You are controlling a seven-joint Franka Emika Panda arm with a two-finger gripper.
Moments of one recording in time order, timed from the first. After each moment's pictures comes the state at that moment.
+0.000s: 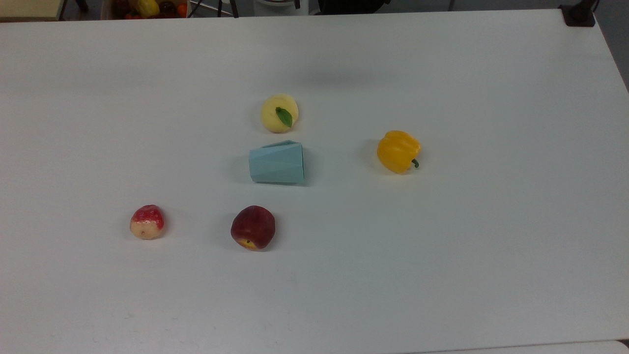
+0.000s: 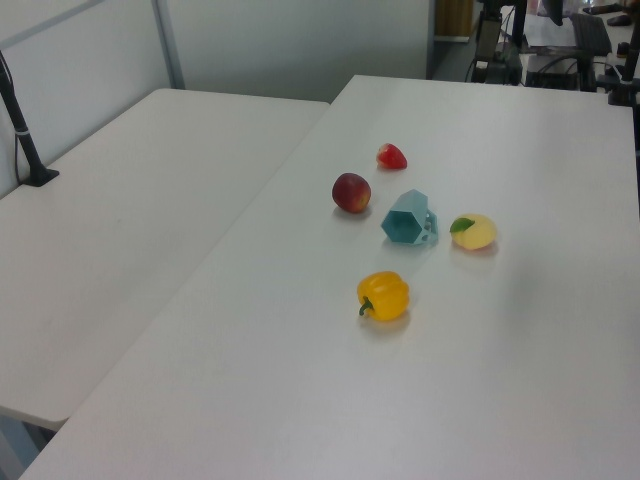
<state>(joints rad) 0.12 -0.05 -0.05 -1.66 0.05 1.74 -0.15</state>
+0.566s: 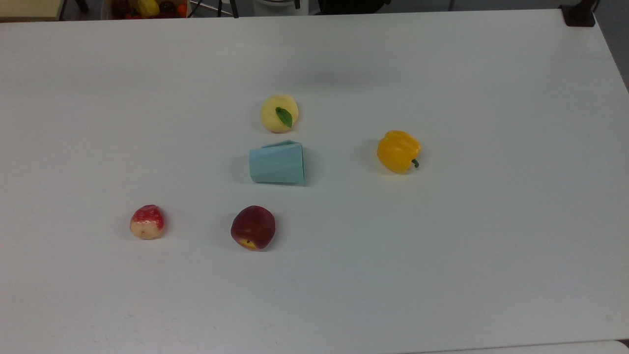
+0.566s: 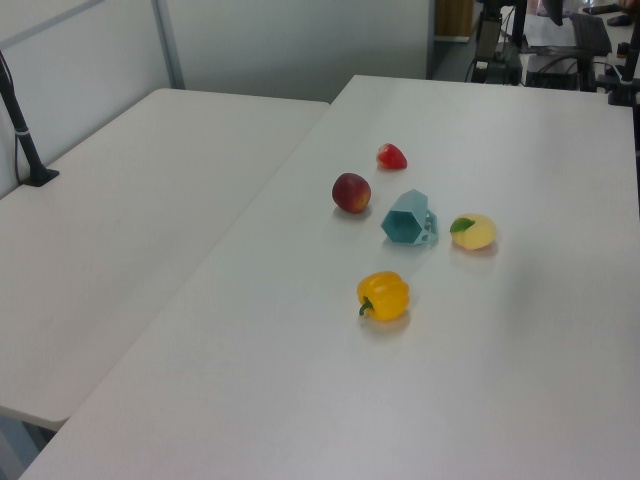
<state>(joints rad) 0.12 -0.05 -0.05 -1.67 0.05 1.74 -0.15</state>
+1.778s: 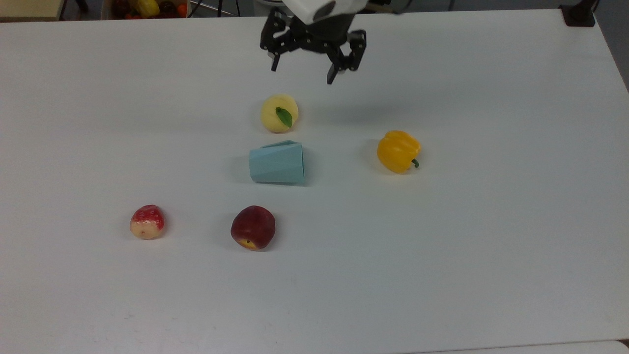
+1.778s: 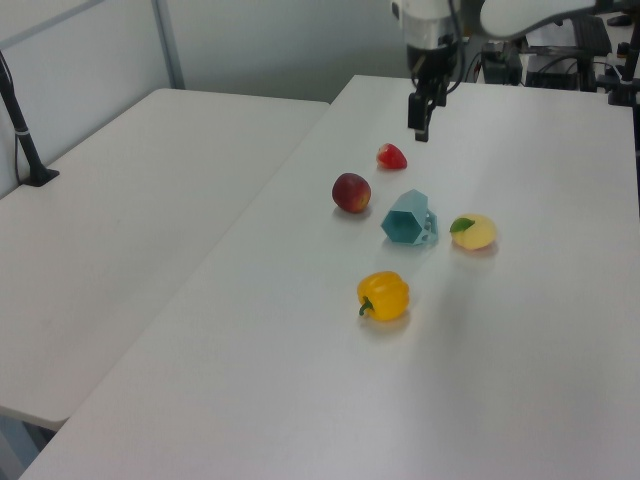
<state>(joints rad) 0.34 0.28 -0.04 -1.41 -0.30 1.67 0.35</state>
